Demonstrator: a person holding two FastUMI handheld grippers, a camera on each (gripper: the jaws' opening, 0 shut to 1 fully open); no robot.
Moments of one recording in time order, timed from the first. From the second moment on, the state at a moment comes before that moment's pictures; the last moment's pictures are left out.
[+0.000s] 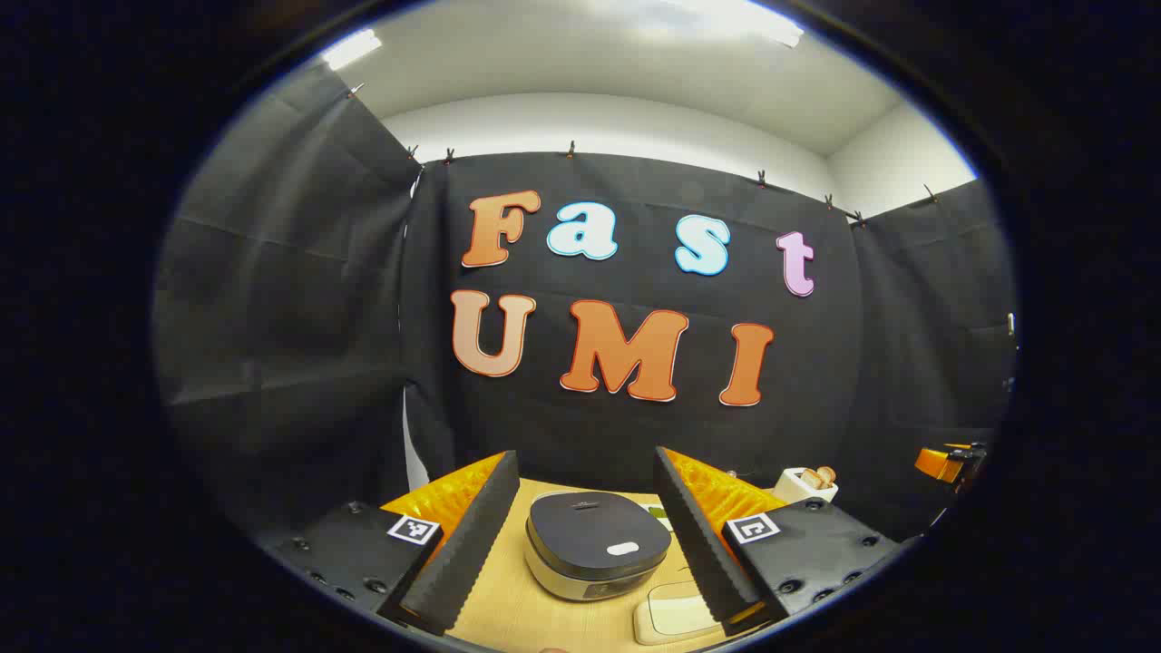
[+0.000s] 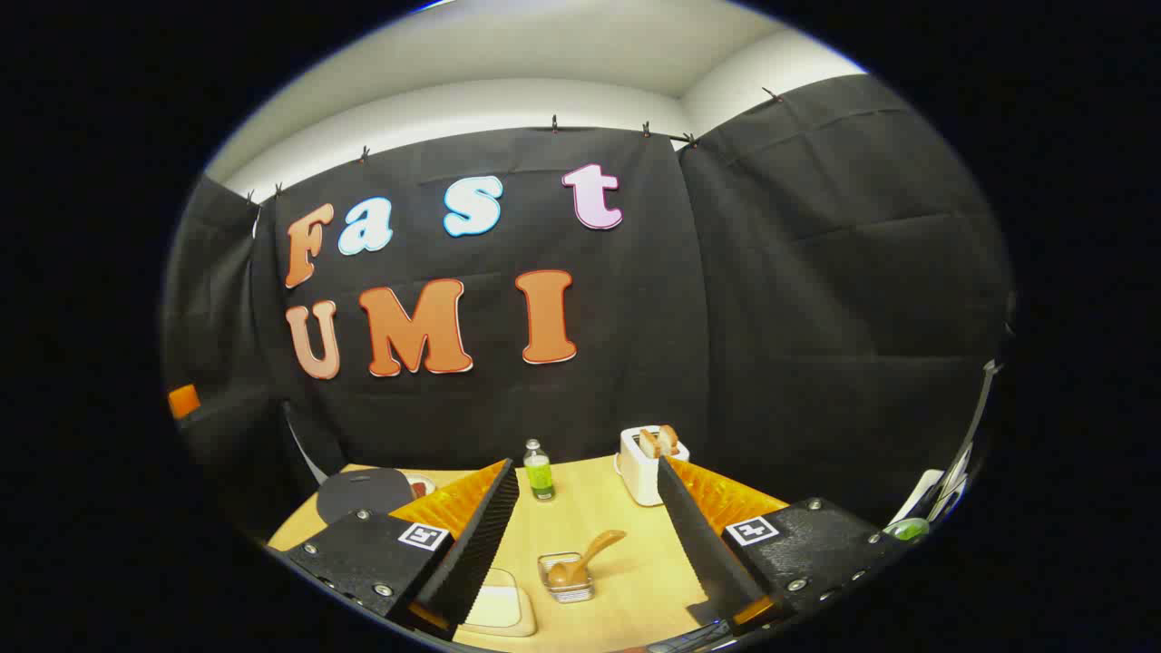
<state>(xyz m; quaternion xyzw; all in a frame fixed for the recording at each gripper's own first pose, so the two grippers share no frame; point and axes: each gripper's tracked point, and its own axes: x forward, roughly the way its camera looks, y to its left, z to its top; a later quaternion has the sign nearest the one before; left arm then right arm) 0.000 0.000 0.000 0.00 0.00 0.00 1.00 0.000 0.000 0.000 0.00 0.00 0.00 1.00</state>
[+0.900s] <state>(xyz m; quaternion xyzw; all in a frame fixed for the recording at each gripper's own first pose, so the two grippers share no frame) 0.003 0.028 0.014 0.04 -0.01 0.05 1.00 0.009 0.006 0.015 -0.01 -0.01 0.01 1.00</state>
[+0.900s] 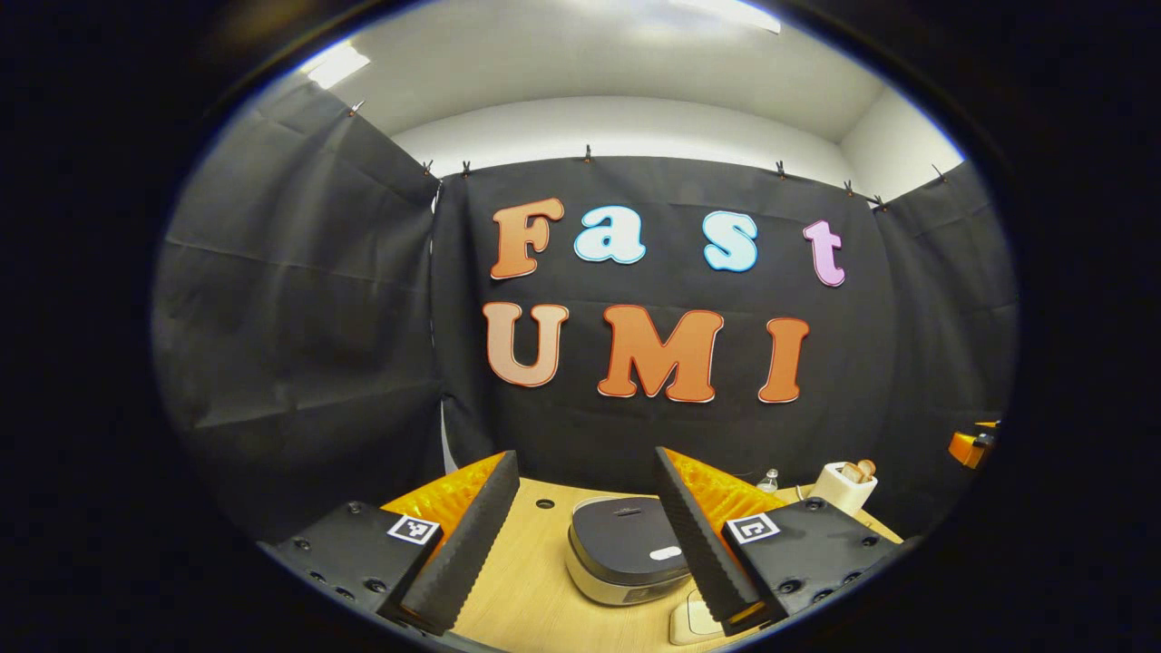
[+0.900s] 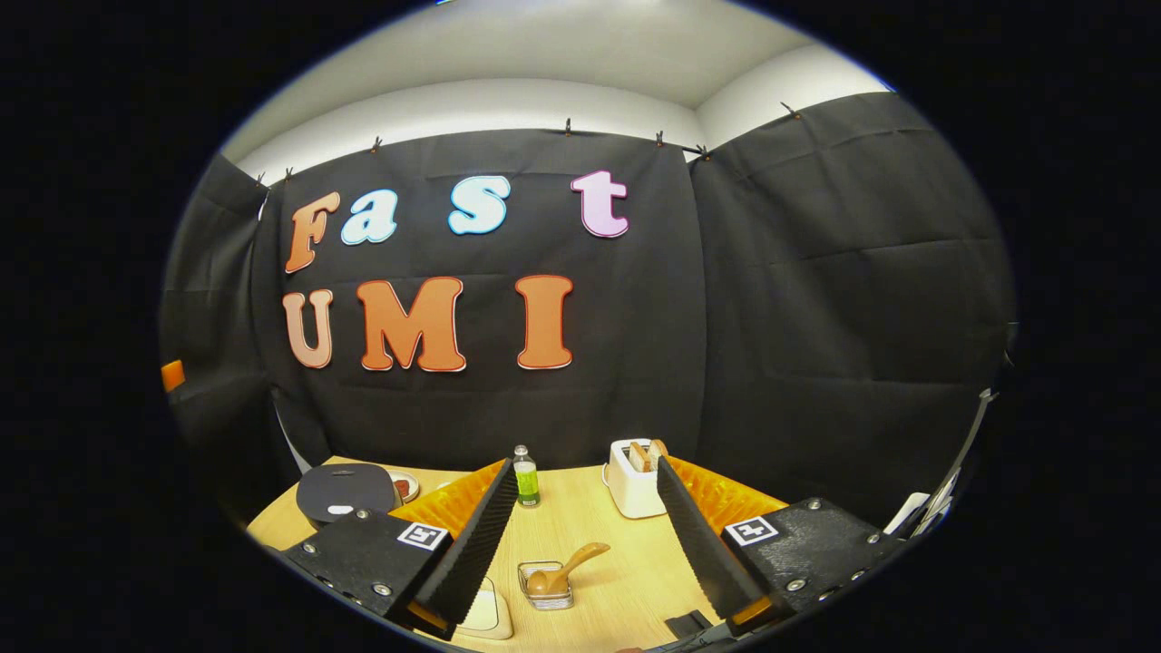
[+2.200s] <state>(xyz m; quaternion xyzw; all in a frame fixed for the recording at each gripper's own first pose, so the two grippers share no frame) 0.078 -0.063 -0.083 0.06 0.09 -0.05 0.99 0.016 -0.009 -0.013 -0.02 0.02 0.02 1.00</state>
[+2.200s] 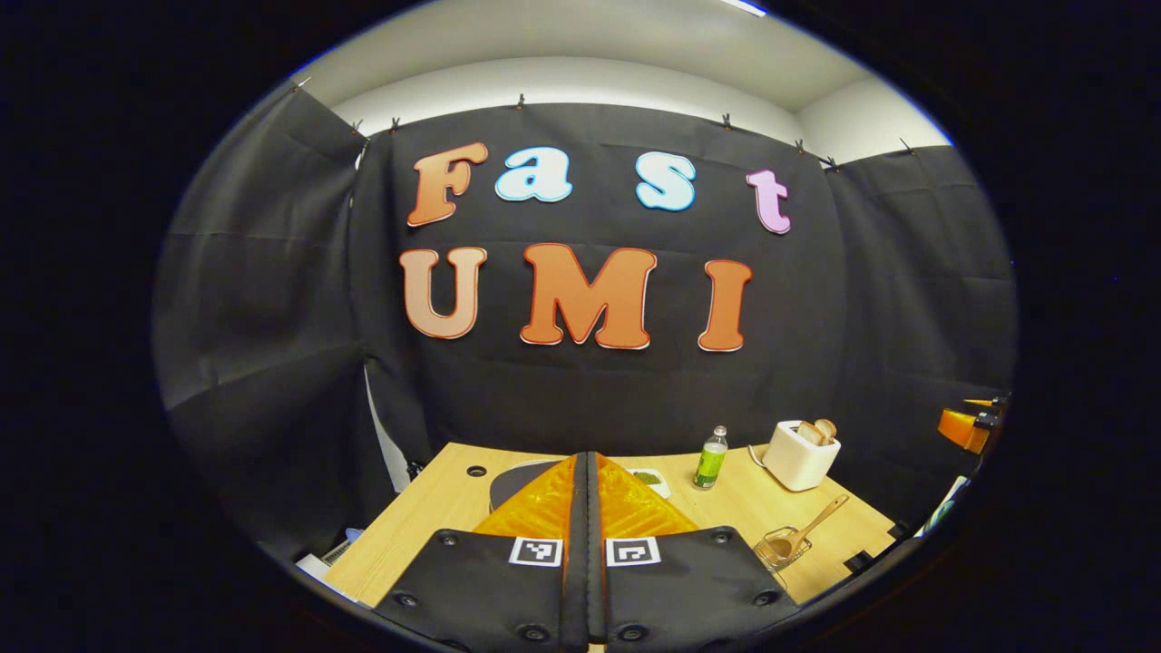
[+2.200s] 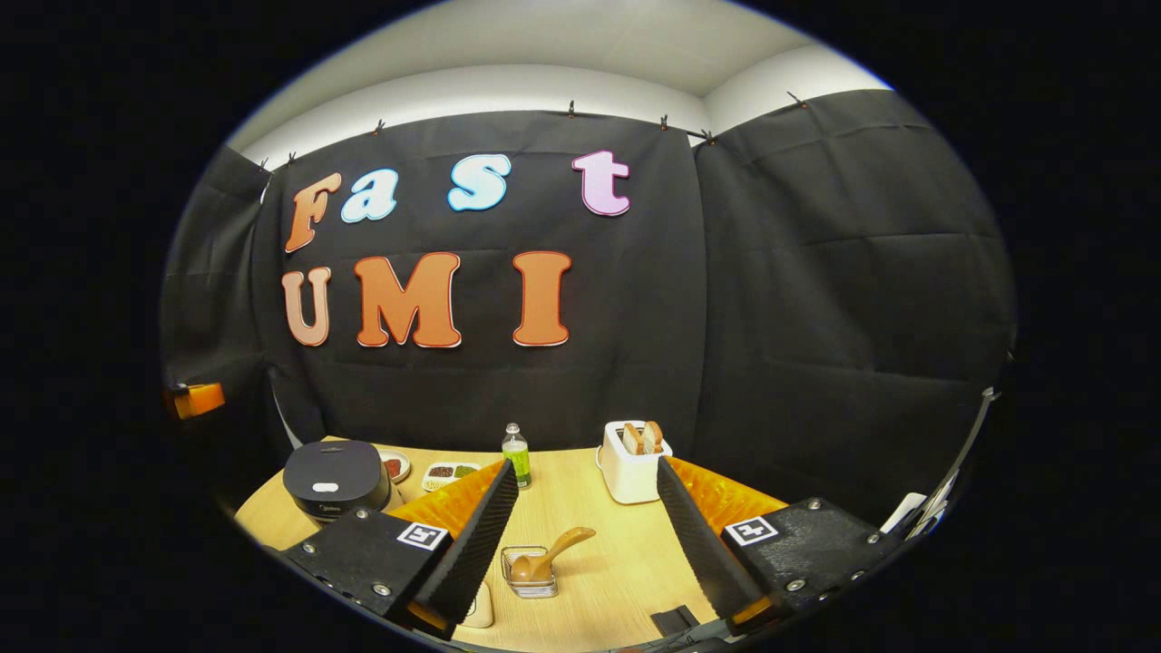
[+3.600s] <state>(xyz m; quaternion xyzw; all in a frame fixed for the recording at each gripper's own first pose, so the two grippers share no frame) 0.162 -0.066 -0.297 0.08 0.33 -0.07 0.94 0.025 -0.034 -0.055 -0.01 0.06 -0.01 1.00</state>
